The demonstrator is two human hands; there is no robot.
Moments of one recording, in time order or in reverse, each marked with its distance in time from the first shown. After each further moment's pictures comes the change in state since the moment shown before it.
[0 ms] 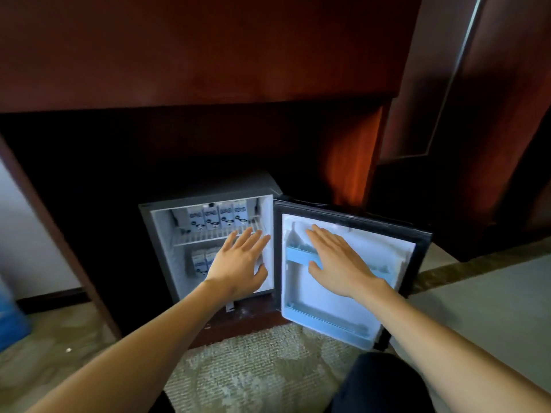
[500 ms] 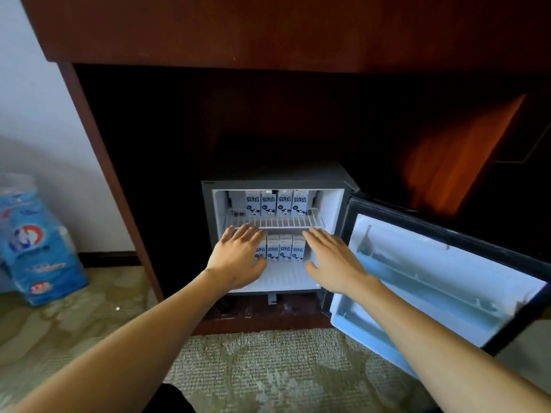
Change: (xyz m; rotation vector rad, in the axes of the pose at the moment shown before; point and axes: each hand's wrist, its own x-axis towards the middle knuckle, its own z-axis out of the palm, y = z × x) left_hand -0.029 -0.139 0.039 0.034 -0.050 -0.277; right_hand 0.123 -0.087 0.091 -0.037 -0.156 -0.152
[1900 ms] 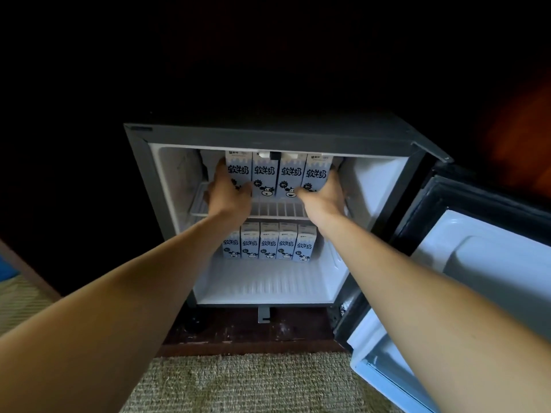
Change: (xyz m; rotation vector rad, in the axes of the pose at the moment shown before) left_hand 0.207 -0.064 0.138 -0.961 0.293 -0.635; right_hand 0.263 0.074 0.128 0.923 0.440 0.613
